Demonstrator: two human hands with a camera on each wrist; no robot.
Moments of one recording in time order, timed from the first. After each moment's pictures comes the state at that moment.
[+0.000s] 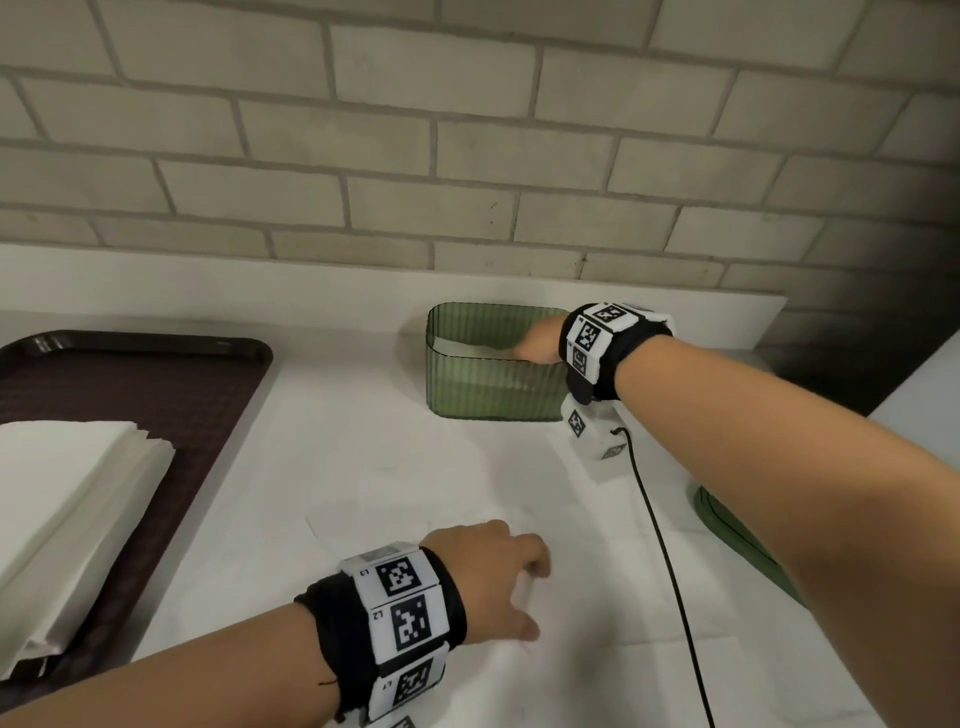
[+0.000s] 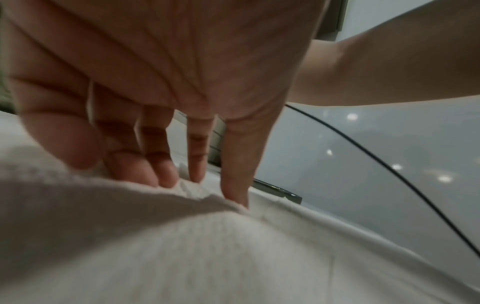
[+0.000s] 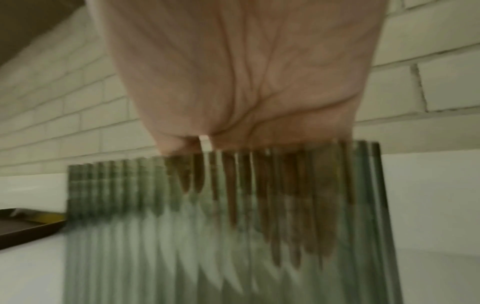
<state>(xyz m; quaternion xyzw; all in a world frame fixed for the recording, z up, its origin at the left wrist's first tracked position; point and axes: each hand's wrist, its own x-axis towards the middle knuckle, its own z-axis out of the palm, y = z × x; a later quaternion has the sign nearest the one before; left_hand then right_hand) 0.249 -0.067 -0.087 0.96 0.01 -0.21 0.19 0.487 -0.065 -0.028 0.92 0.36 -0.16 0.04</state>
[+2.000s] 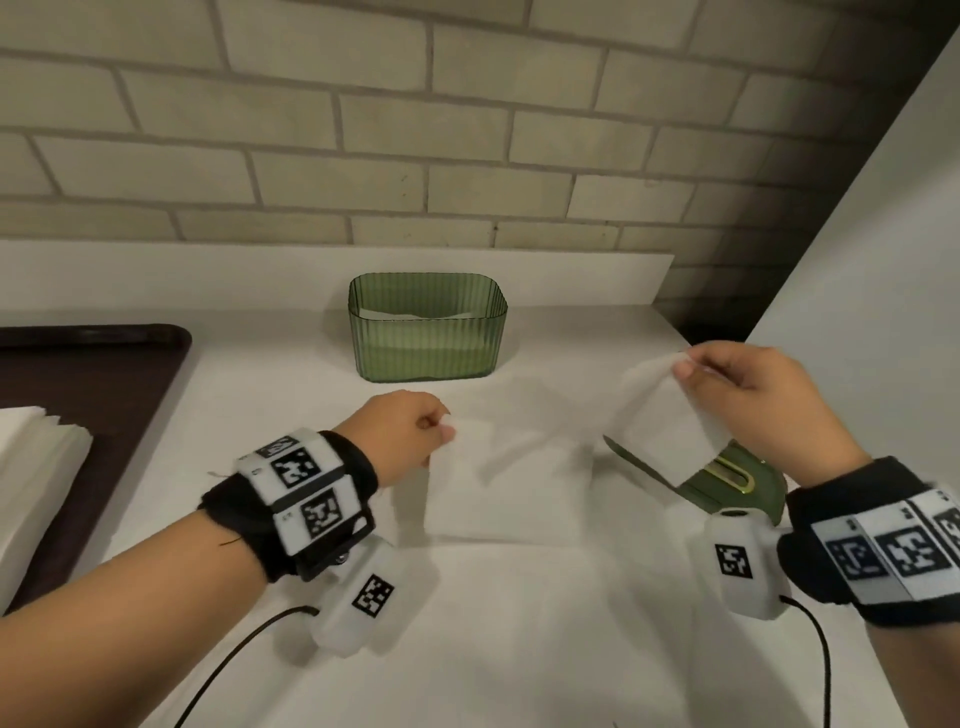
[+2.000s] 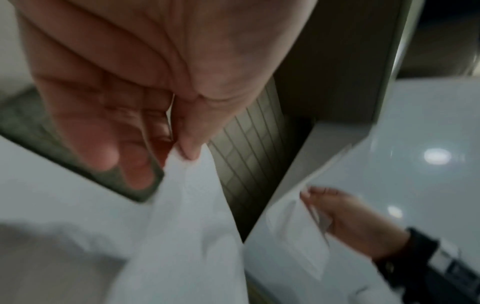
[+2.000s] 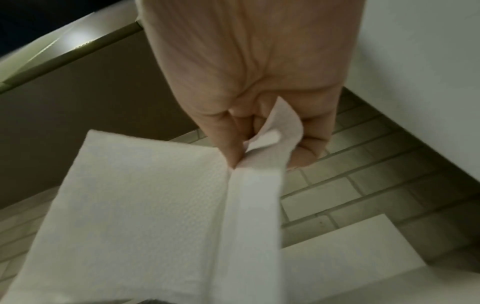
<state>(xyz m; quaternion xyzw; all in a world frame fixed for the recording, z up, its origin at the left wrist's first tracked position) 0.262 -0.051 -0.055 0.93 0.12 -0.02 0.36 0.368 -0.330 -0.003 0.90 0.24 0.04 -0.35</state>
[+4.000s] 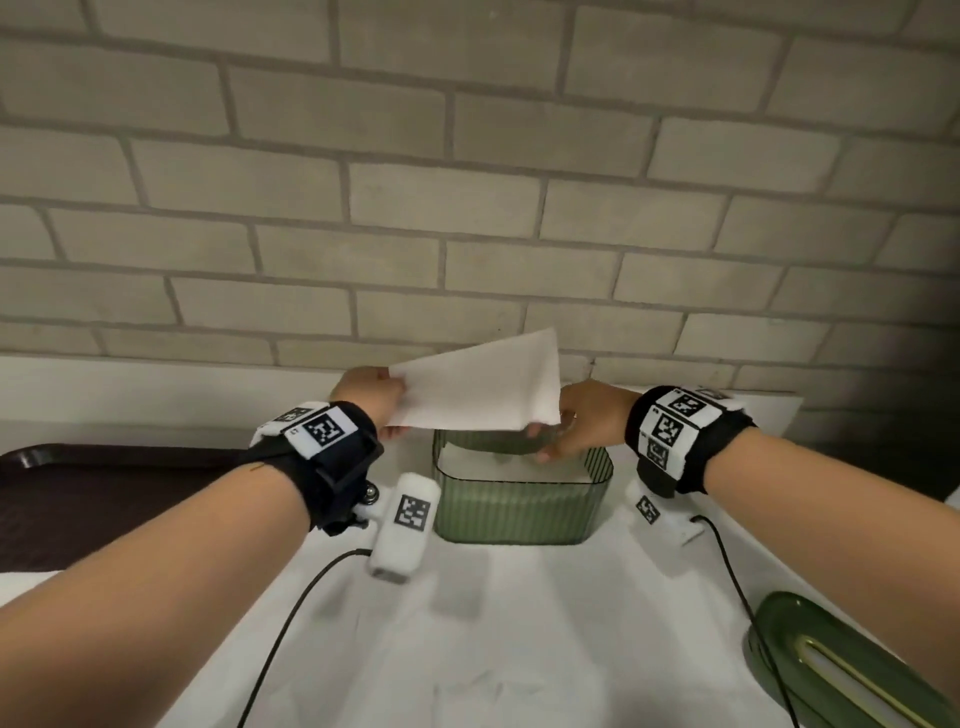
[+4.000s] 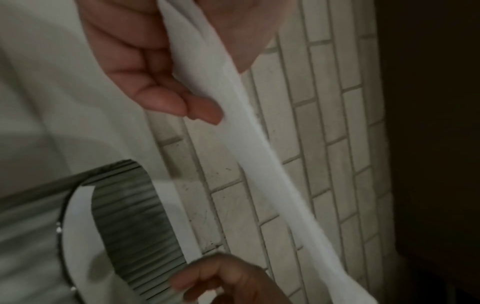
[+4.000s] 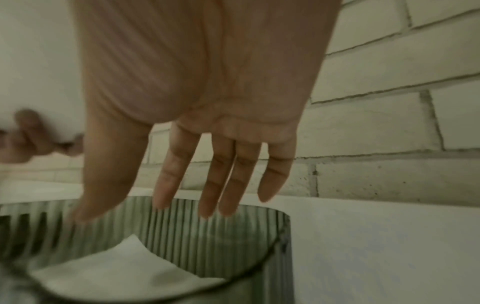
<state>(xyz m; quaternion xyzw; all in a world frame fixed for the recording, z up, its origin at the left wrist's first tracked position) 0.368 0.105 0.004 0.67 0.37 0.20 0.62 0.528 -0.078 0.006 0.87 0.46 -0.16 -0.04</state>
